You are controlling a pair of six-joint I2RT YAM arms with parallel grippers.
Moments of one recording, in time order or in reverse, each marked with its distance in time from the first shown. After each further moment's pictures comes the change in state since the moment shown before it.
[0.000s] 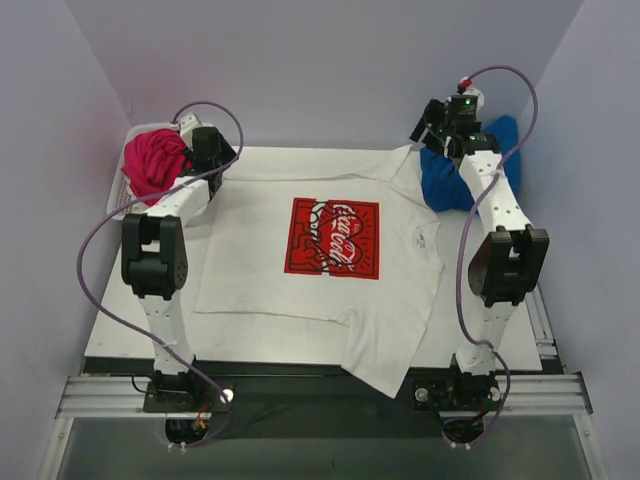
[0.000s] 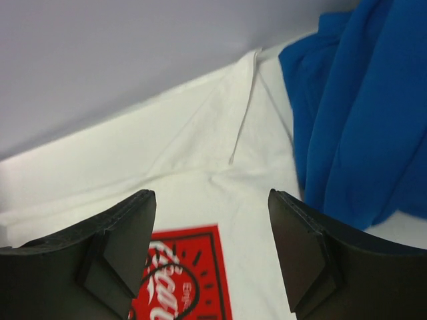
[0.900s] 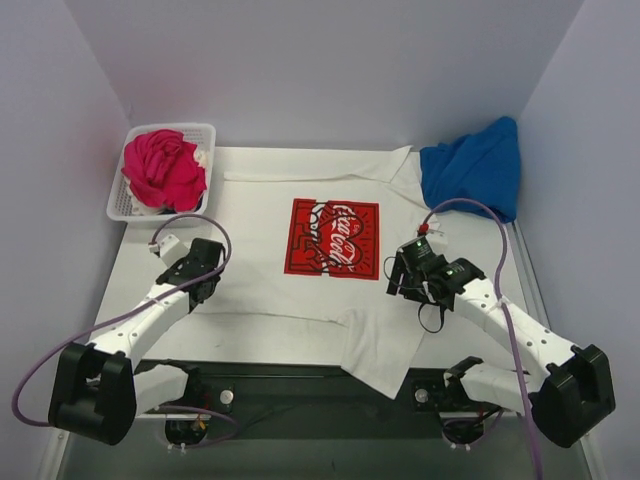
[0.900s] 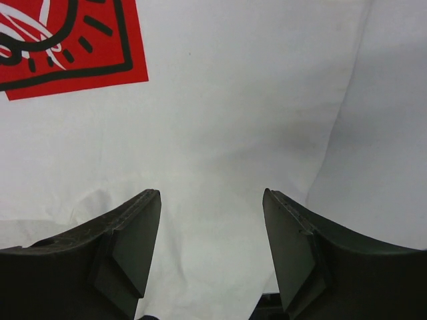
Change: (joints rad) left arm -0.179 -0.948 -1.044 -0.509 -0.282 -0.346; right arm 0.491 -0.941 -1.220 -0.290 0.246 0.246
